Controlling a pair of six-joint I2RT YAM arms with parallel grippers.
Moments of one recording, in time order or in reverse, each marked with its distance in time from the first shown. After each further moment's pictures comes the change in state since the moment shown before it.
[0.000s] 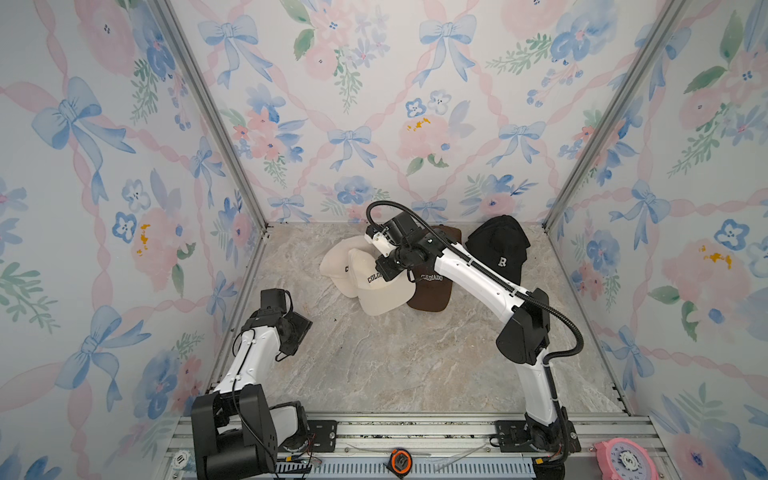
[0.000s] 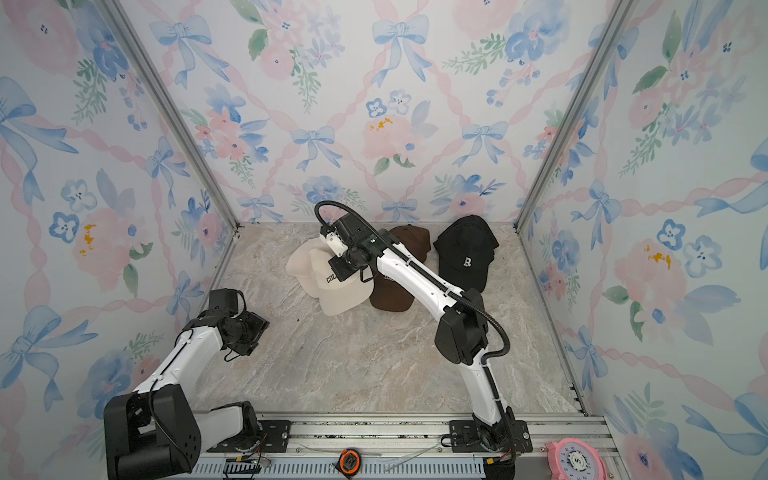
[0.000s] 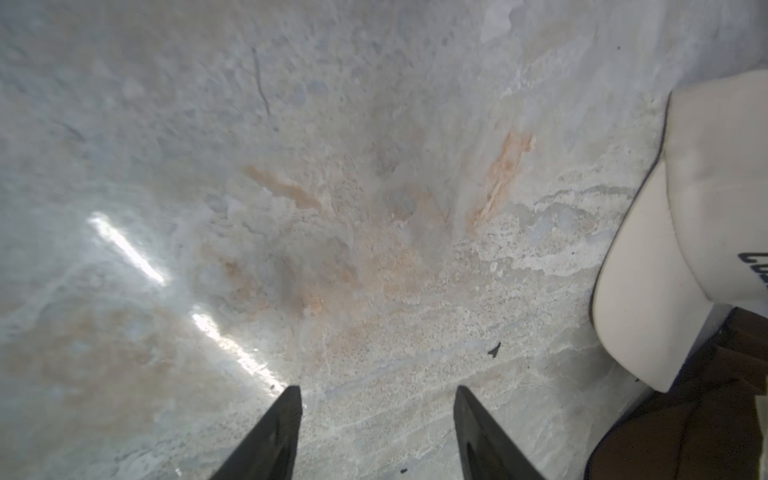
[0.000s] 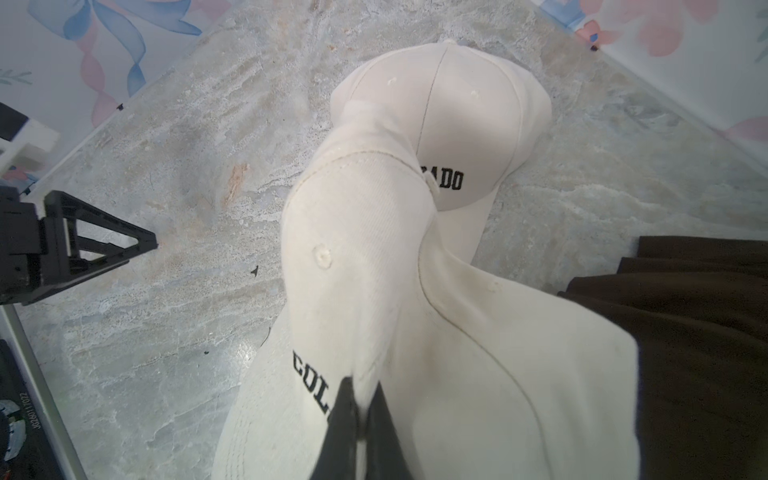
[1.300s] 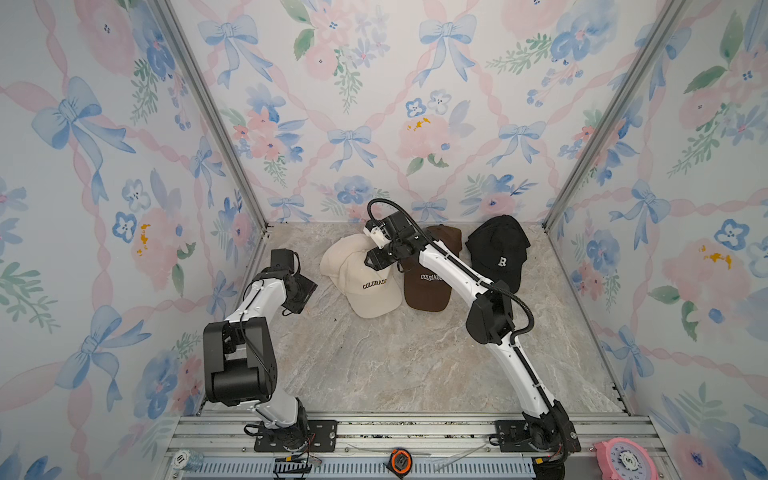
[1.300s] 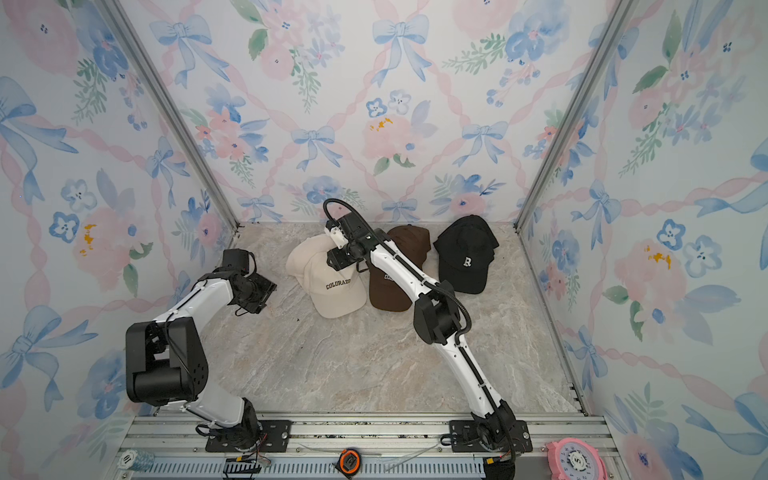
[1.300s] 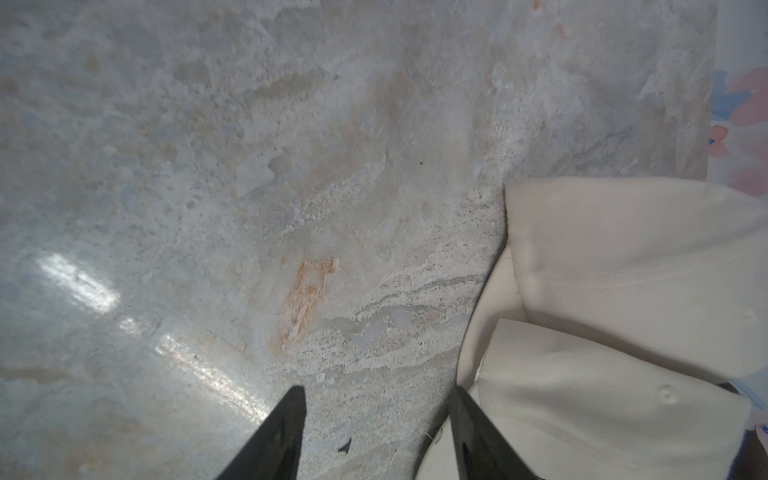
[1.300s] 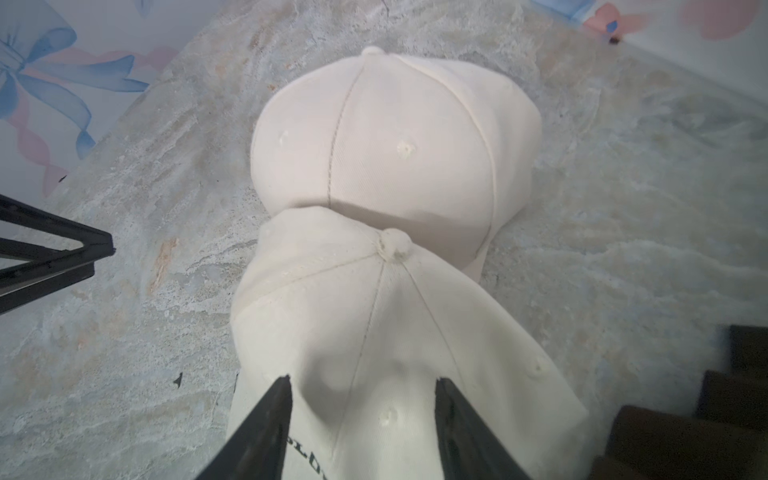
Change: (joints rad) left arm -0.042 0.380 0.386 0.042 0.000 -0.023; right arm -0.094 0.367 0.288 0.089 -0.089 0.094
